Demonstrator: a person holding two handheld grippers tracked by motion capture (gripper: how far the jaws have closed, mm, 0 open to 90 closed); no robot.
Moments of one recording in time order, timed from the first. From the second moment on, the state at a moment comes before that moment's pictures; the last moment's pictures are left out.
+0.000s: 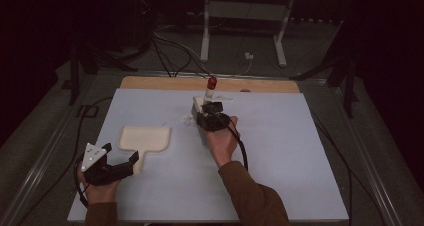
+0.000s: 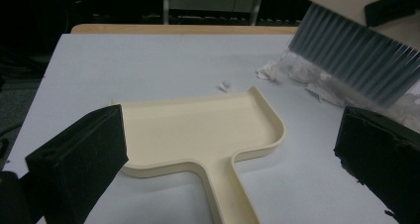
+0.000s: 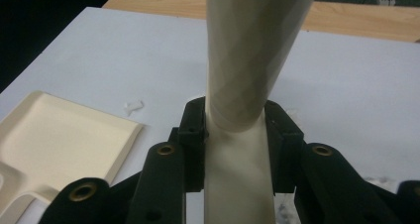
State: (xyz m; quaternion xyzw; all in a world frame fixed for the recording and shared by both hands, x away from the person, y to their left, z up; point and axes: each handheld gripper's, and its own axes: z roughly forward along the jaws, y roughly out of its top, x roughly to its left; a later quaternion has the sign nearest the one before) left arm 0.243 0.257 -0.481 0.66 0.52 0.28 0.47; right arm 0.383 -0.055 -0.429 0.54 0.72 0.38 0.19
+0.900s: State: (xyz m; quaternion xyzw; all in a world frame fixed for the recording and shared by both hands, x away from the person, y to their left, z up) left arm 0.243 0.255 -0.481 0.66 0.52 0.28 0.47; right arm 0.371 -0.046 -0.425 0.48 0.78 0.38 0.13
